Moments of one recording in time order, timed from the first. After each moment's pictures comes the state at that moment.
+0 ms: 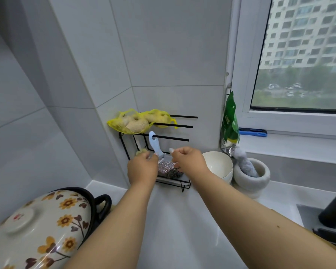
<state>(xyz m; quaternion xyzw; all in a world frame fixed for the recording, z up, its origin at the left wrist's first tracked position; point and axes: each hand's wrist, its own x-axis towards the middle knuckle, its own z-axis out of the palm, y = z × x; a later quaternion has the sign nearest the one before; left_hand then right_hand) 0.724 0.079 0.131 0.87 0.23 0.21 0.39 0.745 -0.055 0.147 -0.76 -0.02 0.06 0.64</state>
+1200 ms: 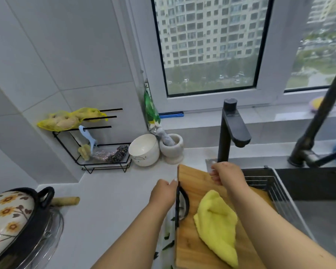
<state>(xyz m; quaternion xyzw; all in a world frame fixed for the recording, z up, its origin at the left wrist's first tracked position) 0.588 -0.154 0.068 0.85 0.12 -0.13 0.49 0.575 -0.347 0.105 -0.69 0.26 0.00 0.68</state>
